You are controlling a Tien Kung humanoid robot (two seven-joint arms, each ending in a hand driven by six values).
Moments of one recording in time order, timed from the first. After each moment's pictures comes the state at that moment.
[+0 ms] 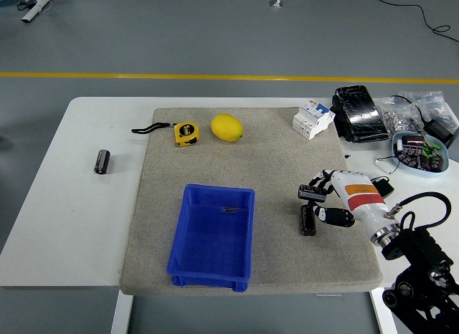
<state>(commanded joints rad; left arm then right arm) -0.16 0.14 -0.52 -0.28 0.95 0.22 0.25 0.28 -0.28 0.88 1.33 -2.09 -0.36 -0.07</state>
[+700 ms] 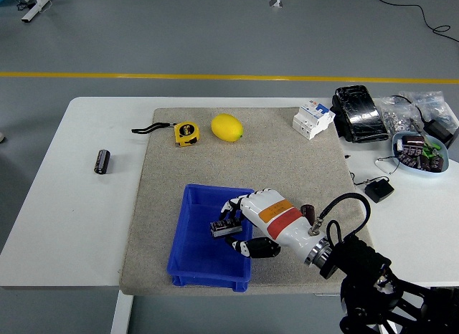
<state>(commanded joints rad) -0.15 0.15 -0.52 -0.28 0.96 0.22 0.25 0.48 -0.26 0.50 1.50 -2.05 -0.29 -0.09</state>
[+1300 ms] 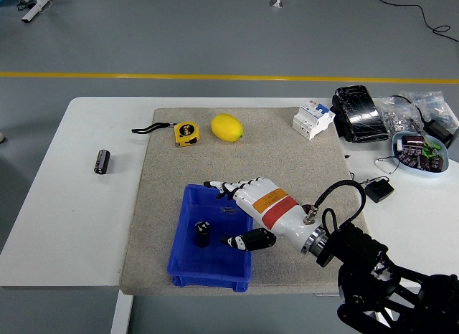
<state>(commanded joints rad) -0.16 0.15 -0.52 -0.28 0.95 0.22 0.25 0.51 -0.26 0.53 1.49 -2.06 -0.29 -0.08</state>
